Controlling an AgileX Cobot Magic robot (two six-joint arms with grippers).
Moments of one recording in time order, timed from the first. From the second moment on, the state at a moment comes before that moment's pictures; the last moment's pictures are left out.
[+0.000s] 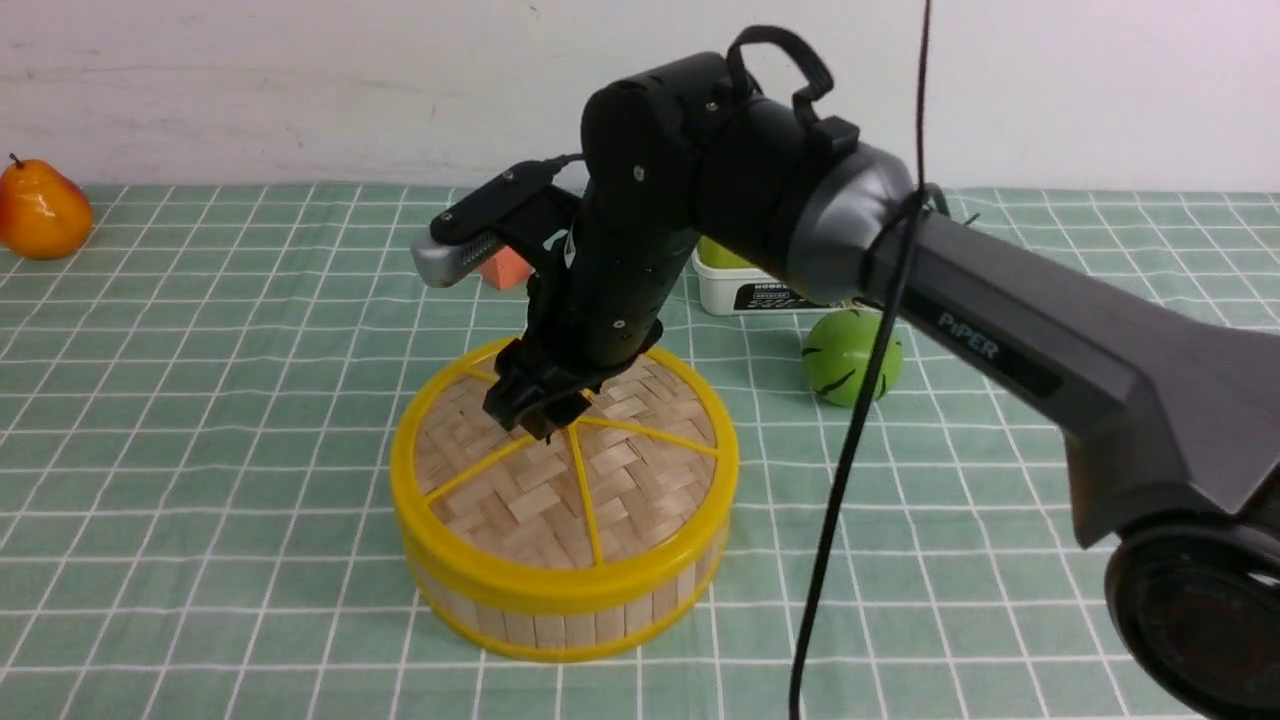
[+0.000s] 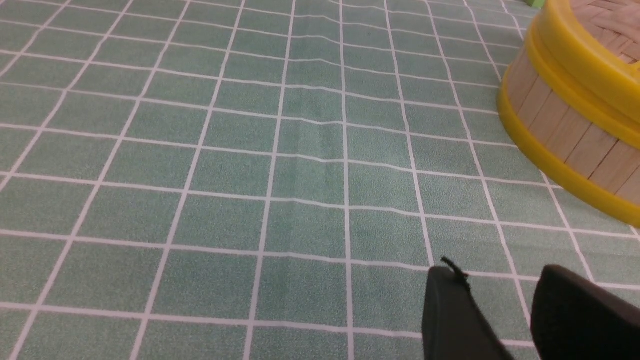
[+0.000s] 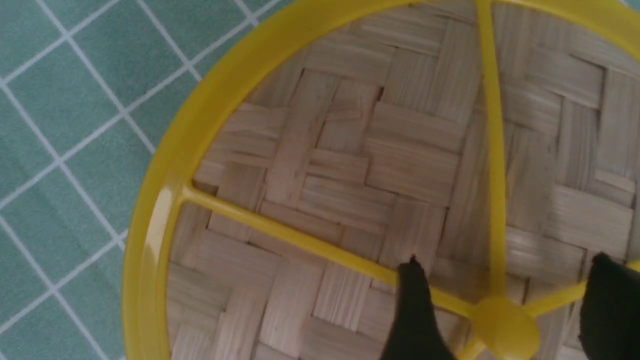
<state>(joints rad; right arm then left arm) 0.70 2.27 -2.22 0.11 1.11 -0.18 -0.05 -0.01 0.03 0.04 0.39 -0.23</state>
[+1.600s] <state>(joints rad) 0.26 1.73 -1.14 0.10 0.53 -0.09 -0.05 -0.01 0.03 0.04 0.39 -0.23</state>
